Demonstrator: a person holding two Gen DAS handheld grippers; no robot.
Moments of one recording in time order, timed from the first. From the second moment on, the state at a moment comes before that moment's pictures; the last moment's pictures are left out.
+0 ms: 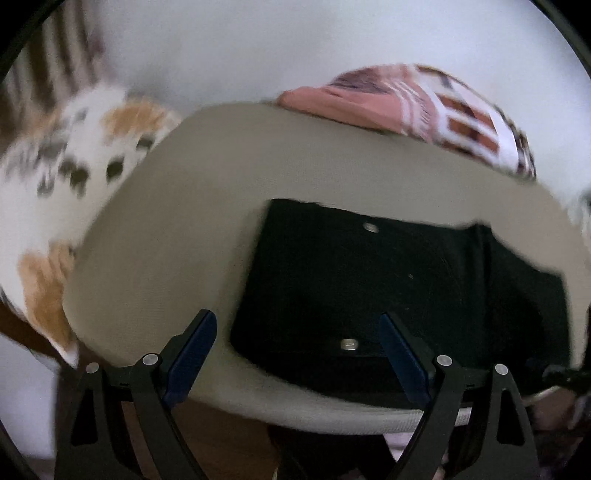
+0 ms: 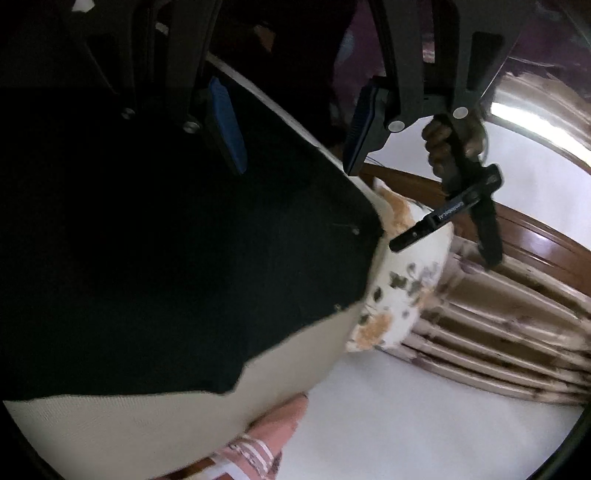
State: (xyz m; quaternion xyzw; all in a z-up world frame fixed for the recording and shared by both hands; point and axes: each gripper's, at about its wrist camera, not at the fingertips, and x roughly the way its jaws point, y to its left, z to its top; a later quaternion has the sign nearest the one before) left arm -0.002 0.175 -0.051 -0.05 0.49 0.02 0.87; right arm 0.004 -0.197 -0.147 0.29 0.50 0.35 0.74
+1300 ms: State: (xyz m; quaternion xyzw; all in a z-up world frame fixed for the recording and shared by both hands) left arm 0.029 0.248 -0.135 -0.36 0.54 -0.09 0.76; right arm -0.002 -0.213 -0.151 0.31 0.49 0.31 0.76
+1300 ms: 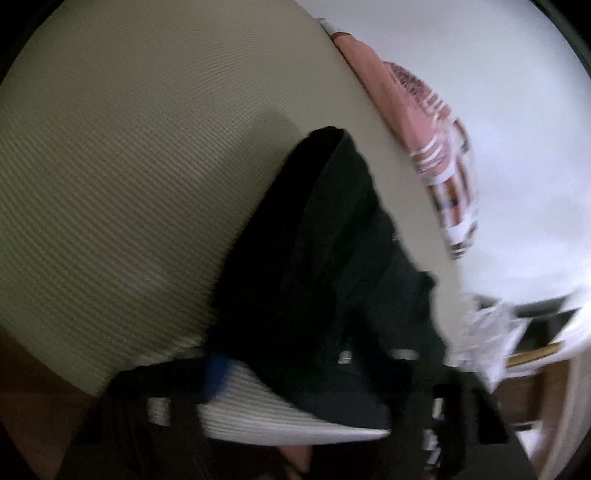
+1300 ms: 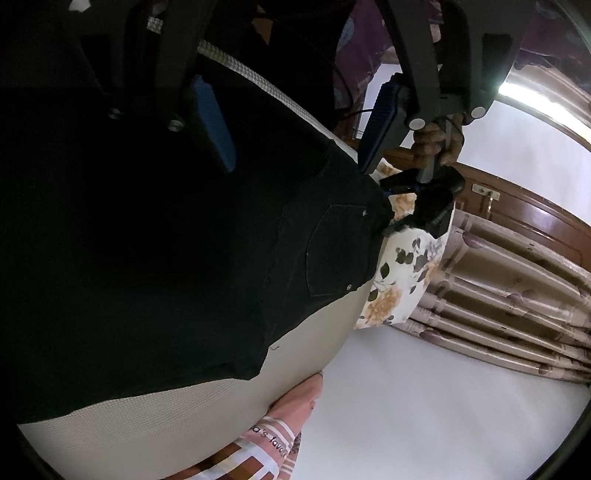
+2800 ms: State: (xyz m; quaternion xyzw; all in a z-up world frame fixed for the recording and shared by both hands) left arm 0.005 -0.177 -0.039 -0.11 0.50 -0.43 0.74; right arm -0.046 -0.408 -0.180 0.64 0.32 0.29 0.63
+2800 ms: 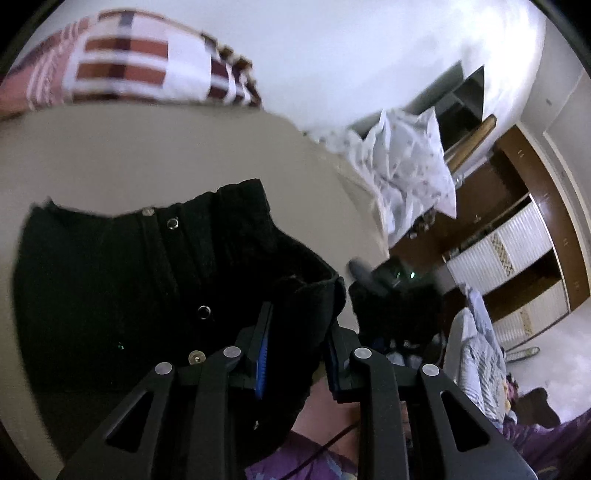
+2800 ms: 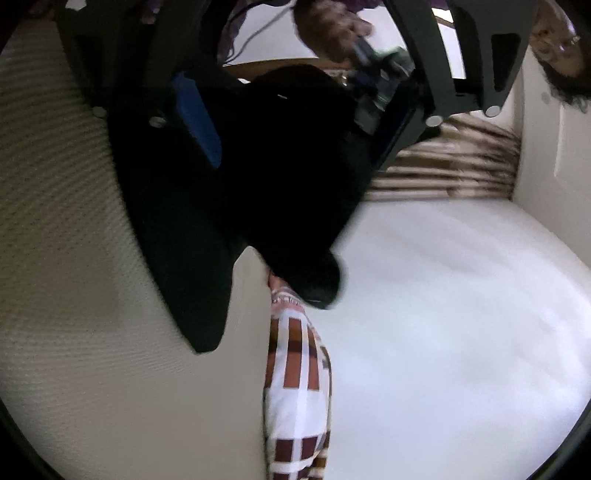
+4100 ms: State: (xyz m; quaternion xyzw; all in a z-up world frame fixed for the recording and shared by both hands) left arm -0.001 -0.062 -0.029 -0.06 0.46 -0.32 0.83; right arm -0.095 -0.452 -0.107 0.48 0.35 0.21 0.77
